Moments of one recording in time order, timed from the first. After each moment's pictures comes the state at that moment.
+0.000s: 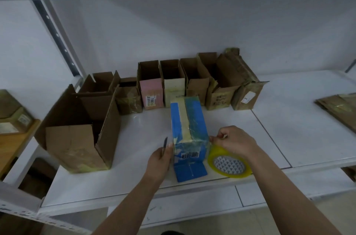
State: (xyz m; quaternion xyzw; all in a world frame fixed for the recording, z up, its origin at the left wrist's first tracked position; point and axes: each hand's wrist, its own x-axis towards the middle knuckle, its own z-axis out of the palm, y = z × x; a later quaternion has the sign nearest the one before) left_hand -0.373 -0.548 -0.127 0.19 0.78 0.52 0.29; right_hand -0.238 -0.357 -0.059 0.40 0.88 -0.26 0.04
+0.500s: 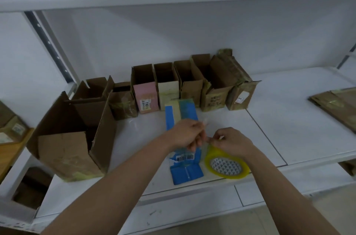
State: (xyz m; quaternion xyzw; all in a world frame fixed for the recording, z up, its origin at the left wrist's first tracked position) left_hand -0.366 -0.474 -0.016 0.45 0.69 0.38 0.41; right_hand -0.230 -0.354 -0.061 0.39 0.87 -0.31 0.01
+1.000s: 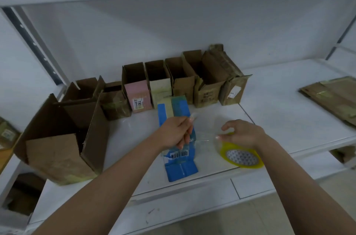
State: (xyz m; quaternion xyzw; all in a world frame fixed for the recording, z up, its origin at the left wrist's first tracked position) left_hand -0.374 -0.480 -0.033 0.46 0.71 0.38 0.36; right_hand -0.196 -0.325 -0.051 0.41 0.87 -0.27 0.06
